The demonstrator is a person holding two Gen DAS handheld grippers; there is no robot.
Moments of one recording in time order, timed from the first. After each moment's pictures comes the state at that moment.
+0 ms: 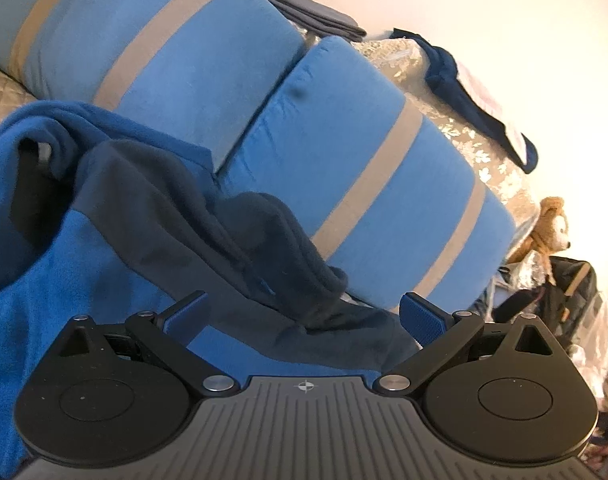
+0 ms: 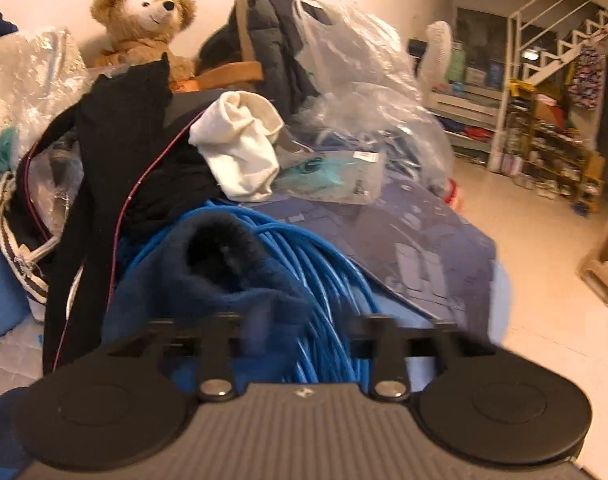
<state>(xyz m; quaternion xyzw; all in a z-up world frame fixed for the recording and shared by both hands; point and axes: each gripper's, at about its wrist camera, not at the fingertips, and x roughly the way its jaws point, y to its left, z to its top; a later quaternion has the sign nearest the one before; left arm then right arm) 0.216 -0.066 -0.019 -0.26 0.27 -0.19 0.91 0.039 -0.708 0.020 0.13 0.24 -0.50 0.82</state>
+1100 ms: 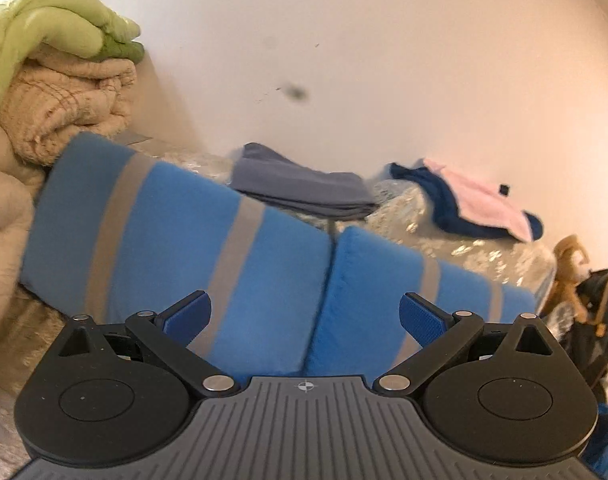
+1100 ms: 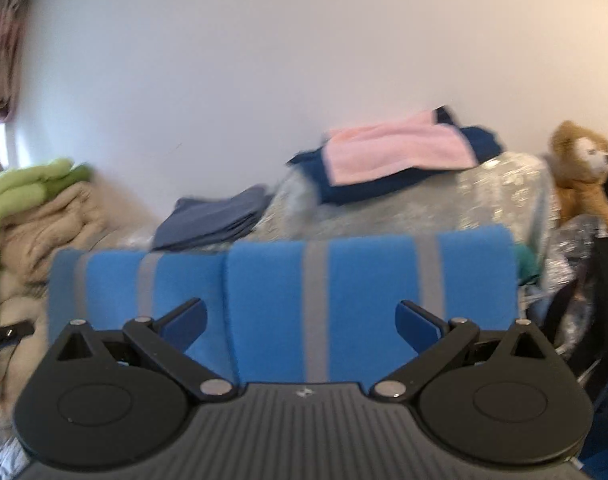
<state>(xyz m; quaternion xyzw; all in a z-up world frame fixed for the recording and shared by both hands) 0.212 0.070 0.175 -0.13 0.15 -0.13 0.97 0.131 -0.332 0.242 0.07 0.16 0.02 0.98</state>
